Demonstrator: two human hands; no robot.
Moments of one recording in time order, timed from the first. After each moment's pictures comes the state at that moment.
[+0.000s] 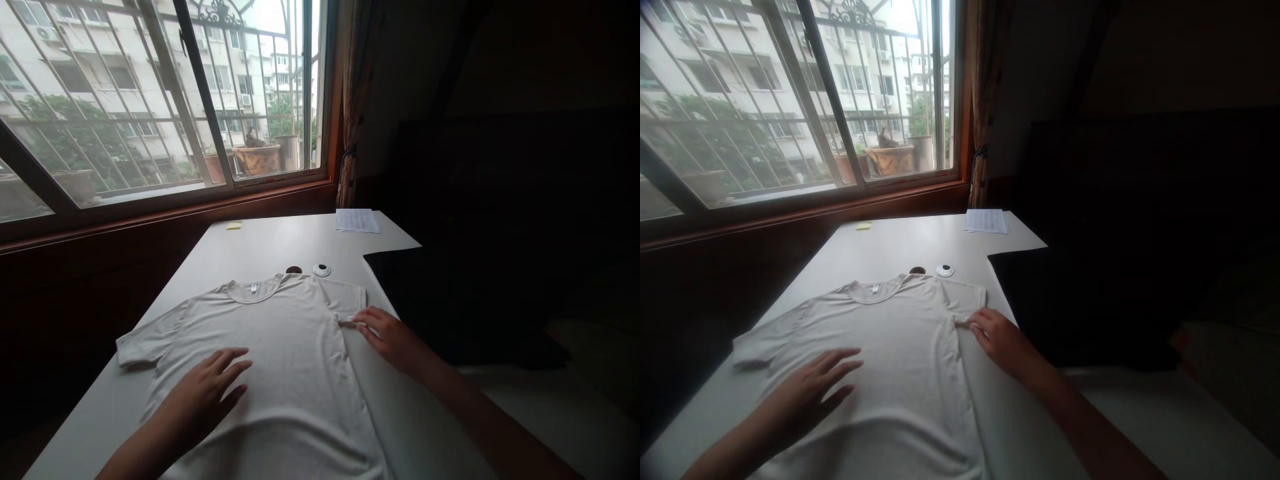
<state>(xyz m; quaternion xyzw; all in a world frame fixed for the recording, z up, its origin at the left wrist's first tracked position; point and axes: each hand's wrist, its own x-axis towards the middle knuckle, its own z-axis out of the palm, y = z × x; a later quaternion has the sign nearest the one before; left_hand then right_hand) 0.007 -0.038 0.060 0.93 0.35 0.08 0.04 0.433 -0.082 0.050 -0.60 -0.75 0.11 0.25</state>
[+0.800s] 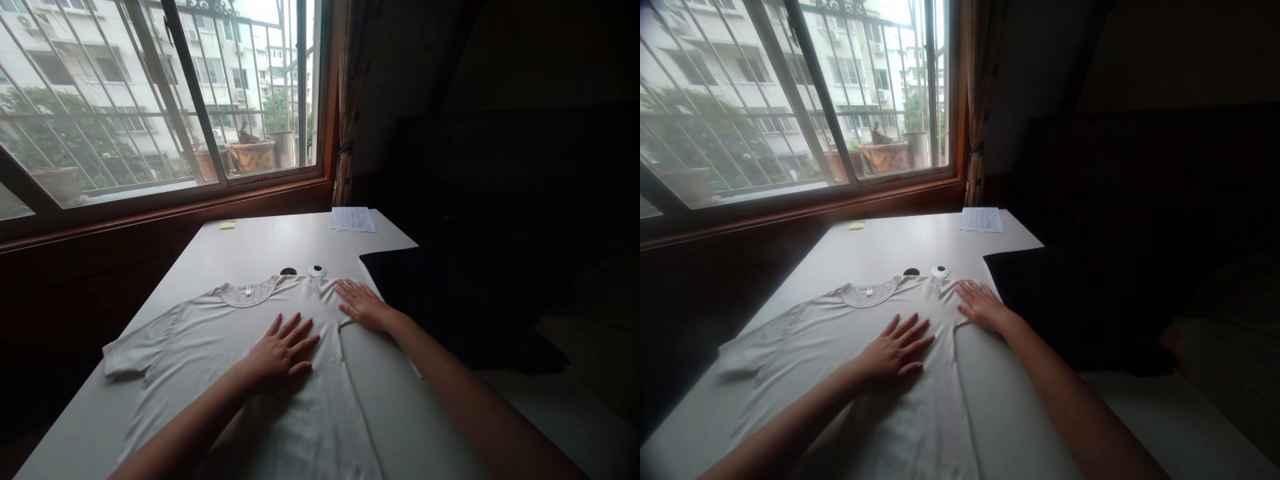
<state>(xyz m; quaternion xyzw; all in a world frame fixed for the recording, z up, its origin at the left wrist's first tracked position) 0.146 0.021 0.022 0.98 0.18 0.02 0.05 0.485 0.021 0.000 -0.63 -0.77 0.12 0.04</state>
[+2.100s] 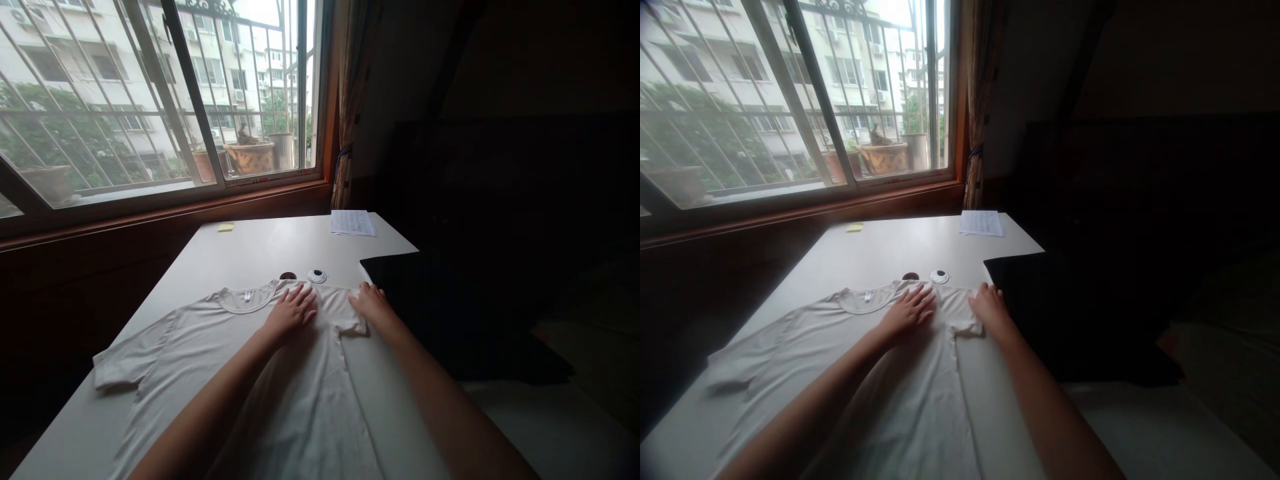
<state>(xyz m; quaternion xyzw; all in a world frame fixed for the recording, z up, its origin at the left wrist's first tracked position) 0.205 0.099 0.006 0.95 0.28 0.11 0.03 0.470 0.043 0.005 -0.84 -0.53 0.04 0.10</state>
